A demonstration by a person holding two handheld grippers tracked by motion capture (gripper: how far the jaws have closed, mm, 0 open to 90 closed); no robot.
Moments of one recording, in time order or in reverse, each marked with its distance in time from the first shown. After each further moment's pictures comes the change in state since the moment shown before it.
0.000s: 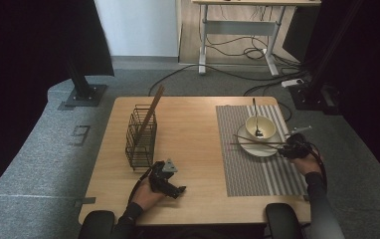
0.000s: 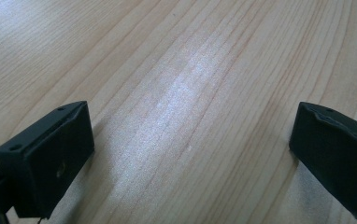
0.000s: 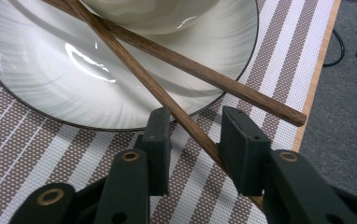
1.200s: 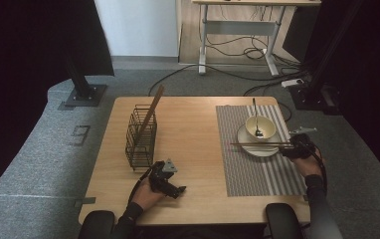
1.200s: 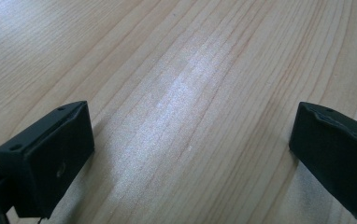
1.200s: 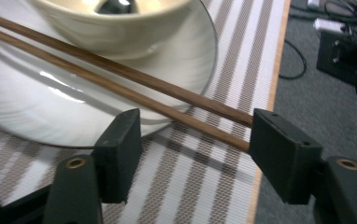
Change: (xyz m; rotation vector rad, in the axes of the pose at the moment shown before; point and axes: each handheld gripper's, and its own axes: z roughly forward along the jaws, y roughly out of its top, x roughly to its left) left arm 0.000 0.000 0.000 0.000 0.001 -0.001; right arm 0.000 -0.004 -0.009 -0.101 -0.108 0.049
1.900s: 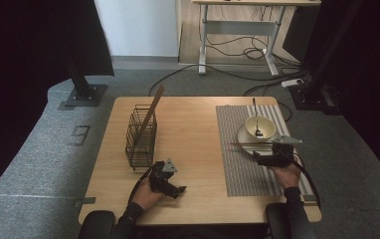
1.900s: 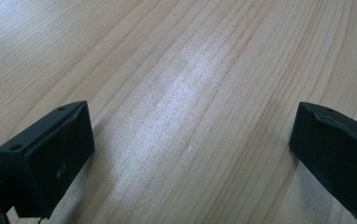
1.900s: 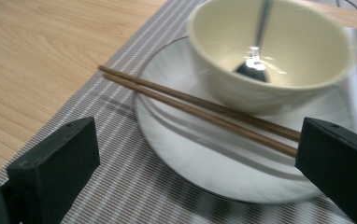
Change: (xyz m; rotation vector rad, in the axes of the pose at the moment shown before) left arm 0.000 0.000 0.000 -0.002 0.000 -0.002; right arm 0.082 0.002 -0.008 -0.237 0.147 0.056
